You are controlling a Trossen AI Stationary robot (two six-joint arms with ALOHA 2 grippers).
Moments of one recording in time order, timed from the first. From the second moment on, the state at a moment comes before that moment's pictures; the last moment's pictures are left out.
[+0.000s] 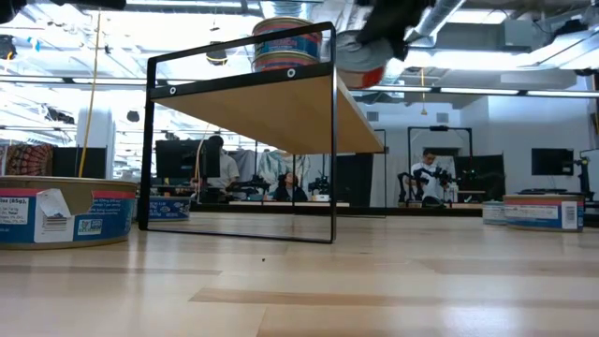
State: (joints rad) left arm -0.96 1.05 0.85 -0.63 -1.14 -0.61; right arm -0.21 1.44 1.40 -0.76 -0.24 0.17
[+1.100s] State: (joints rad) left arm -1.02 0.95 0.85 -0.61 -1.05 -0.52; right arm -0.39 1.39 1.27 -1.14 -0.11 0.18
